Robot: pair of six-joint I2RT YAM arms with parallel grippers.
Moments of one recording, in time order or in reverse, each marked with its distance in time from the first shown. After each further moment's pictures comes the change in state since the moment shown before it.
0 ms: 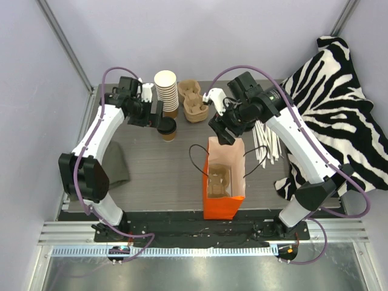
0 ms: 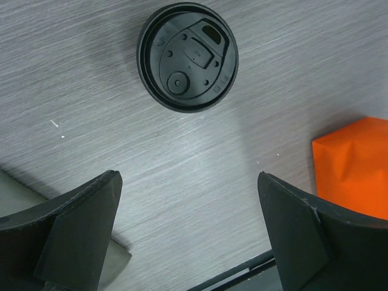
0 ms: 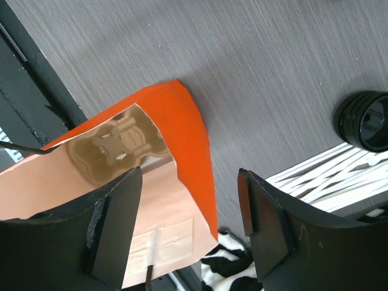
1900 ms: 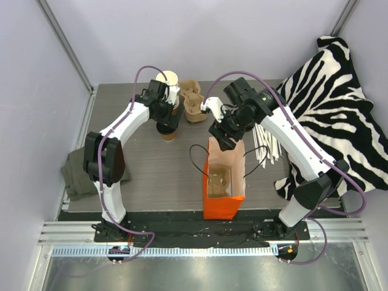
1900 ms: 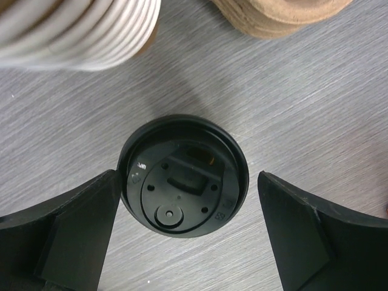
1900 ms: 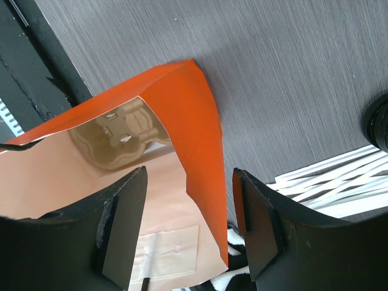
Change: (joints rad) left arm -0.151 0.275 0.064 0.248 -0.189 0.132; right arm -0.008 0.029 -0.071 -0.021 -0.052 -0.081
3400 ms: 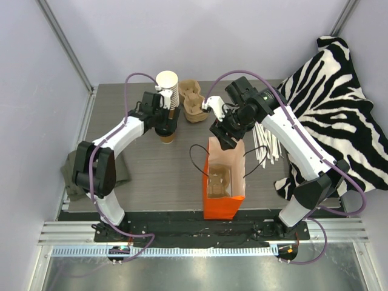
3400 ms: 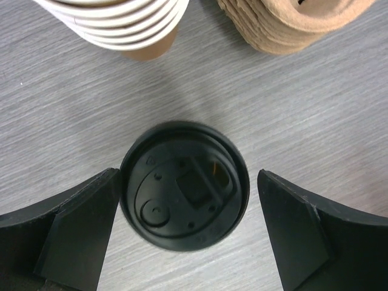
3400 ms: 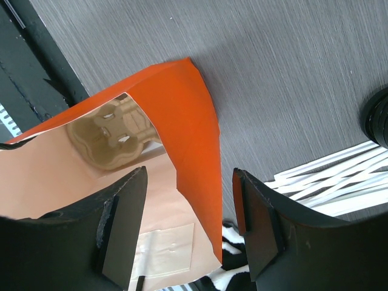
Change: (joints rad) left arm 0.001 -0.171 -0.325 0.340 -0.044 -0.120; right arm -0.015 0.000 0.000 0.000 0.001 0.003
